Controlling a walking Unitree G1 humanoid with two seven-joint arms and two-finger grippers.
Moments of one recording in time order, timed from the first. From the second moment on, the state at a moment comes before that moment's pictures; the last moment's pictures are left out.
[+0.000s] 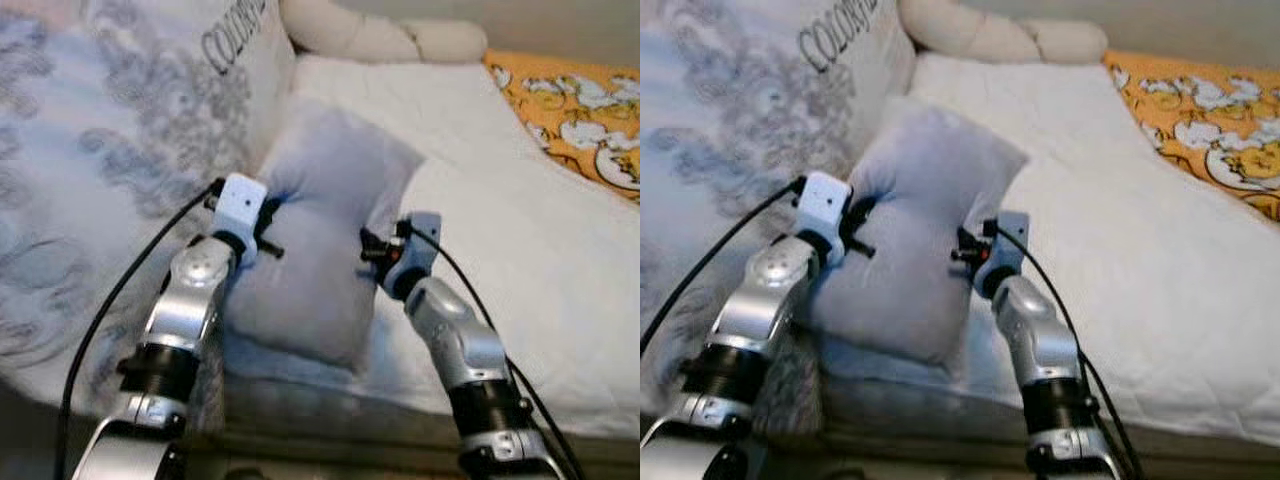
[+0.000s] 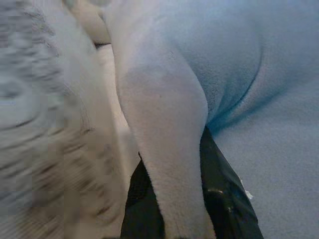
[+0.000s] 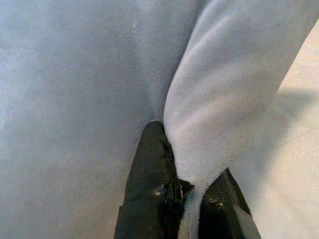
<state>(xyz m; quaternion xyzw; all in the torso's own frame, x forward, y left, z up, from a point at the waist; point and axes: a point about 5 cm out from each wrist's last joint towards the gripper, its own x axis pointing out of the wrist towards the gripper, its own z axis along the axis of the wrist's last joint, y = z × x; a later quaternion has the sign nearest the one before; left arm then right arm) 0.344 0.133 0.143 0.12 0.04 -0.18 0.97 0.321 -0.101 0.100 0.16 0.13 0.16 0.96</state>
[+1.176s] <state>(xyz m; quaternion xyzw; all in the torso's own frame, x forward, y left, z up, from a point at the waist) 0.387 0.121 0.144 0.36 0.03 -0.22 0.91 0.300 -0.138 0.080 0.10 0.12 0.18 0.97</state>
